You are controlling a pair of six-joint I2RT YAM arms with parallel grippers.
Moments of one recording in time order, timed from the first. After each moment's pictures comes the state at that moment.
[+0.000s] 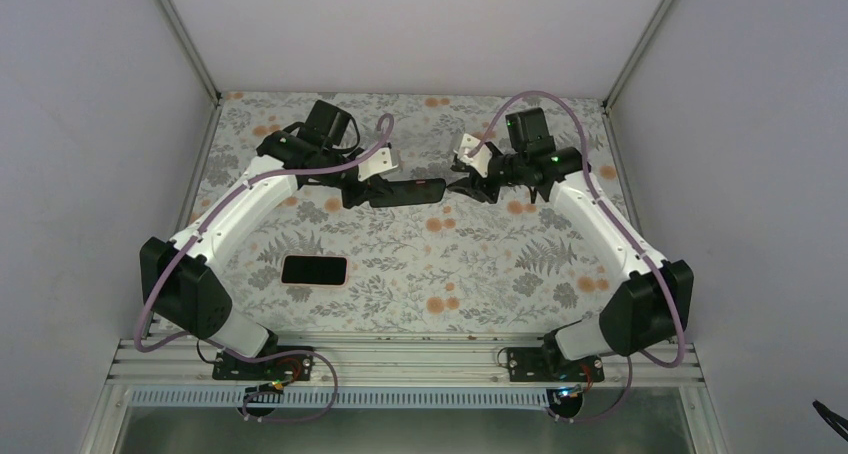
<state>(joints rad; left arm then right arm) -0.47 1.52 1.43 -0.91 0.62 0.72 0.37 1.43 1.30 -0.72 -0.62 -0.78</state>
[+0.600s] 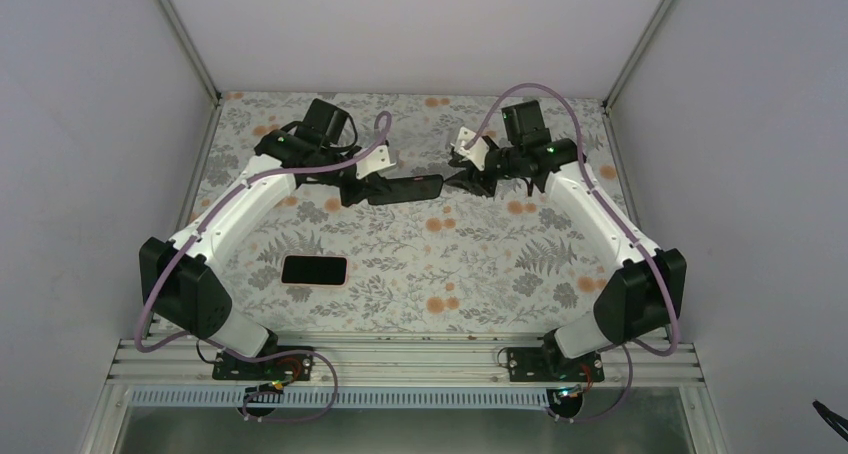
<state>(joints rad) -0.46 1.52 1.43 -0.91 0.62 0.72 0.37 1.49 1.36 -0.73 -0.62 -0.78</state>
